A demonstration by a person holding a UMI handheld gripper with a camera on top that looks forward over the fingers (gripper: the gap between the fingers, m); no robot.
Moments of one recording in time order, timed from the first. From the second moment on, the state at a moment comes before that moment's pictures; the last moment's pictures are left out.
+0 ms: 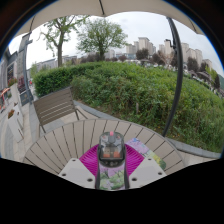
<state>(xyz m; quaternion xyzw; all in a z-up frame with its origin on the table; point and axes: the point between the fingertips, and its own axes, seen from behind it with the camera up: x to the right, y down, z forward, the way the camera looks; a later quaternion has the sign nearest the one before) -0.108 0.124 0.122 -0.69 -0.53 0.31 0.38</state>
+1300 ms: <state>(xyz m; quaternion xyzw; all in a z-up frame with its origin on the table) 0.179 0.130 0.149 -0.70 -0.64 0.22 0.25</state>
